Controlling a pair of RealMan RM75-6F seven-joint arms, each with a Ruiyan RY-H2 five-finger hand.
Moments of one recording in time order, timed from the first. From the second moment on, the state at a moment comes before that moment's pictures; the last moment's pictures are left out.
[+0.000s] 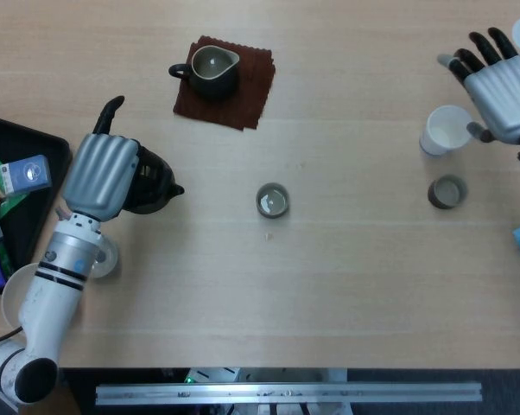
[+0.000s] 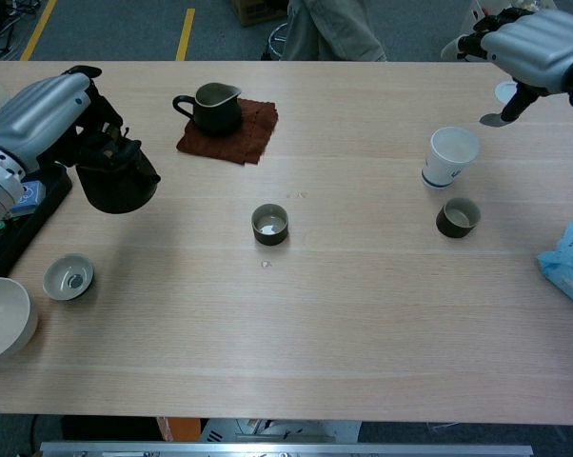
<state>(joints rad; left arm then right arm) -0.47 -1.41 -0.16 -1.78 1.28 1.20 0.27 0.82 -1.19 -0.02 -1.58 -0.97 0.97 -0.48</state>
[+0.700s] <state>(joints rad) -0.56 -1.56 -0.20 -1.80 1.17 1.18 0.44 0.68 -1.11 0.00 -1.45 -1.08 0.95 -0.29</state>
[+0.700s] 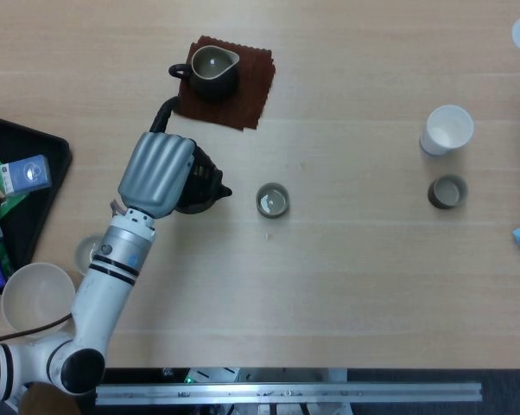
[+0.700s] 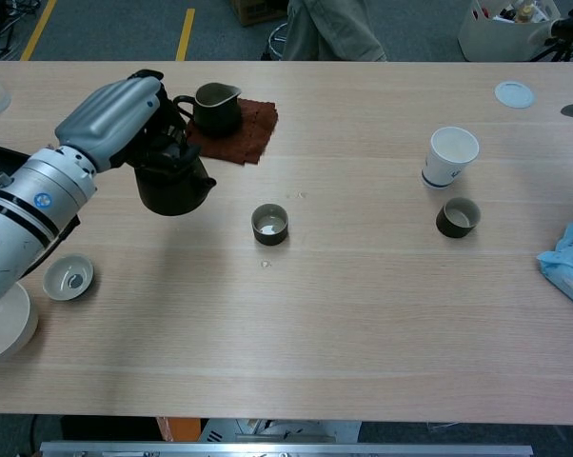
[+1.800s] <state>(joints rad) -0.66 -1.75 -0.22 -1.66 1.09 1.21 0.57 0.59 -1.11 0.05 -1.38 -1.14 0.91 -0.22</state>
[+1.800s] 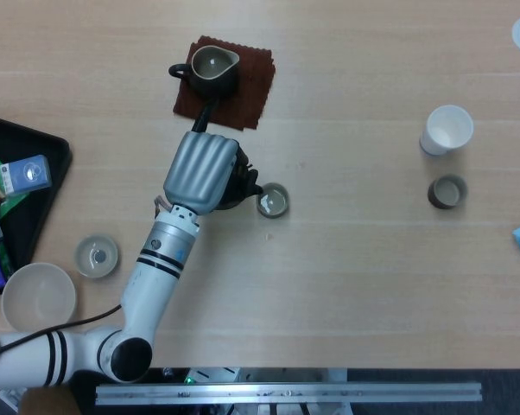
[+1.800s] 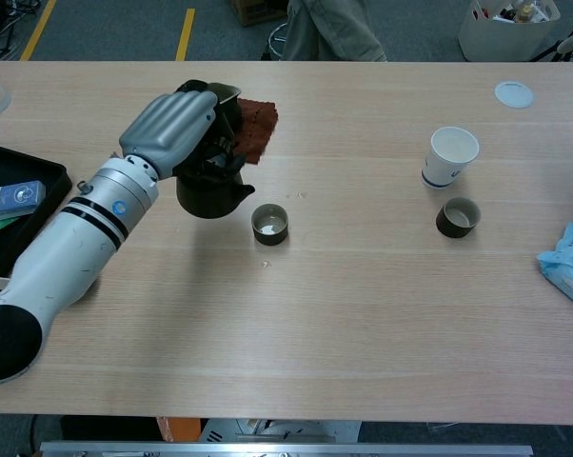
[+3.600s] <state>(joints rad) -0.67 -1.88 -0.15 -1.49 1.24 1.28 0.74 0.54 -1.11 0.08 -1.33 -1.18 0.87 -0.15</state>
